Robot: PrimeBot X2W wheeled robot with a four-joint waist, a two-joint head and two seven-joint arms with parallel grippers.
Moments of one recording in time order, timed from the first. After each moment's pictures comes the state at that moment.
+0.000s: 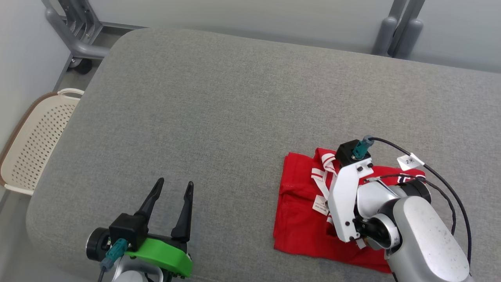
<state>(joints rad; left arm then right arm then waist) -0.10 0.10 -0.23 0.28 -0.25 -0.13 -0.26 -0.30 -0.08 0.23 0.06 0.26 0.13 1.08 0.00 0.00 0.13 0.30</state>
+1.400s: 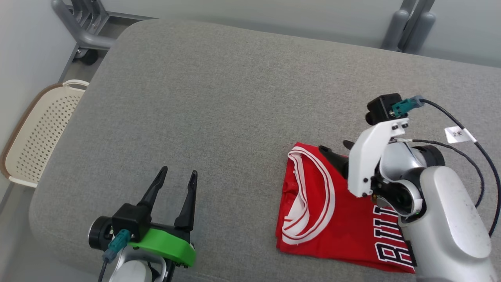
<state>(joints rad) -0.14 0.08 -0.25 0.28 -0.23 -0.13 -0.26 -0.43 -0.05 0.13 0.10 0.40 0.13 0.86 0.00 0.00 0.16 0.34</state>
